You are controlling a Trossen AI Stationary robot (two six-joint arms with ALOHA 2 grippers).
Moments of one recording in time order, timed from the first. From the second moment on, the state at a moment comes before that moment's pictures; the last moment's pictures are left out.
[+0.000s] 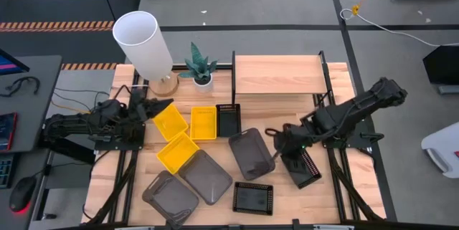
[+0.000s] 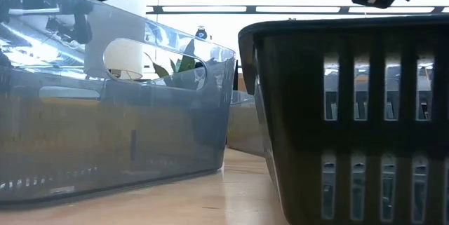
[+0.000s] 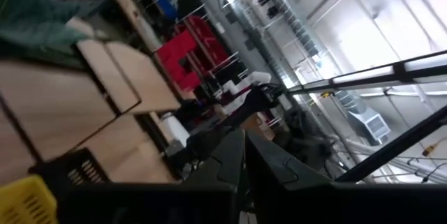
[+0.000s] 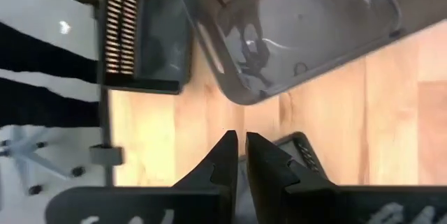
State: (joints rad) left arm 0.03 0.18 0.21 0.20 -0.31 -0.94; right arm 0.41 1.33 1.17 -0.99 -0.09 0.53
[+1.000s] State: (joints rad) left arm 0.03 0.18 0.21 0.25 -0.44 -0.88; right arm 0.72 1.64 1.20 -0.56 -0.06 -0.10
